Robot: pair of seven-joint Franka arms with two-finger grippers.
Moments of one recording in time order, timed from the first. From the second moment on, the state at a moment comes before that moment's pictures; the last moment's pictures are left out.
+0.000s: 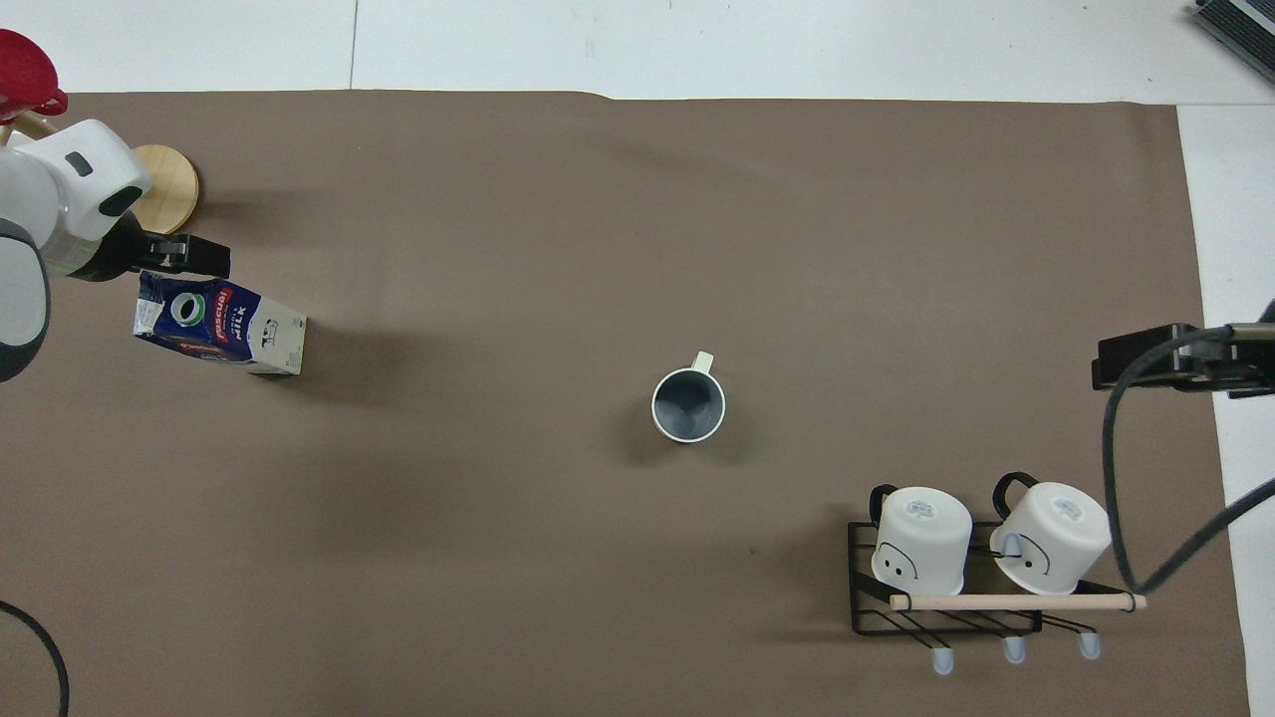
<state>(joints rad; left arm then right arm) -0.05 0.24 0.07 -1.72 -0.02 2.06 0.16 0.15 -0.09 -0.07 -1.51 -0.04 1.41 0.15</state>
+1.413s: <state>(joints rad) -0.07 0.19 0.06 -1.82 -0.03 2.02 0.11 0.15 -0.10 -0.11 -1.50 -0.04 1.41 0.15</state>
